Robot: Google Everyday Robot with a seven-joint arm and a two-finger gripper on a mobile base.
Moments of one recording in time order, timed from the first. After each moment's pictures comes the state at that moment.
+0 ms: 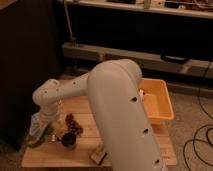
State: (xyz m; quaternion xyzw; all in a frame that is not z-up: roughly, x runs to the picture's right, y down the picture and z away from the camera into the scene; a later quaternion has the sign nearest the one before) arm -0.304 0.197 0.779 -0.38 0.15 0.56 0.72
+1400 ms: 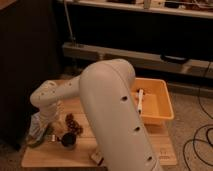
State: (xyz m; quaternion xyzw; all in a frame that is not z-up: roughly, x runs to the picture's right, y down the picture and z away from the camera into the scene) arm -0.306 0.201 0.793 -0.36 0.17 0.57 0.72
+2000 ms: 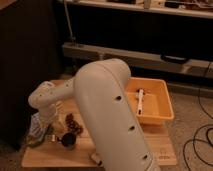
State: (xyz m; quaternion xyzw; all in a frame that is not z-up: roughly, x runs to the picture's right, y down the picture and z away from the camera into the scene) arm -0.302 0.202 0.800 -0.34 0.18 0.57 0.72
